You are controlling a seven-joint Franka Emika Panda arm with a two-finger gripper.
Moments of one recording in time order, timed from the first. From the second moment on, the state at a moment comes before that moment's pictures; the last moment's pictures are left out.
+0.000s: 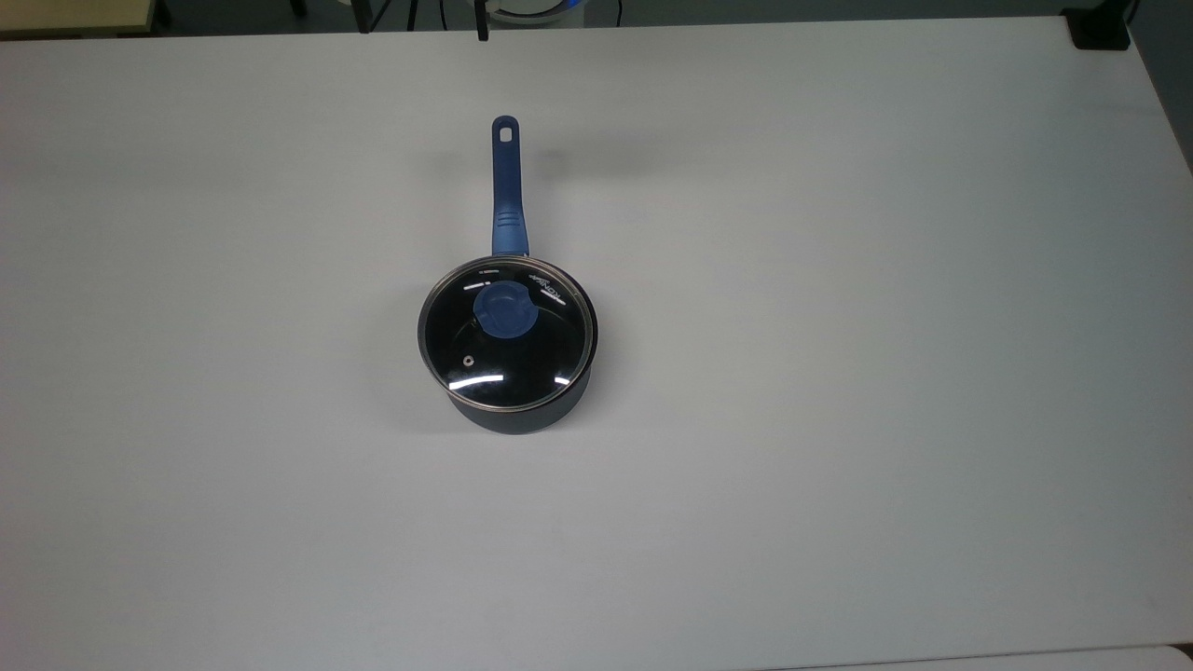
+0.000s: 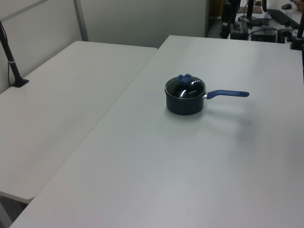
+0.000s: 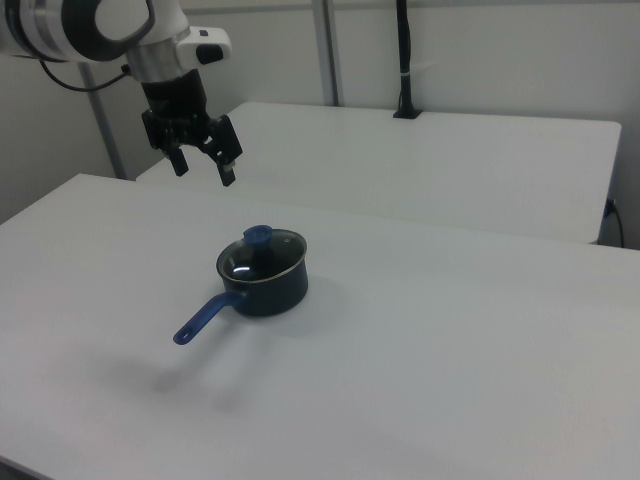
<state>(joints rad) 0.01 -0.06 -0.04 -1.66 -0.02 1.70 0.00</state>
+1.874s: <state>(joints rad) 0.01 0.11 -0.03 -1.68 -0.02 2.02 -0.02</state>
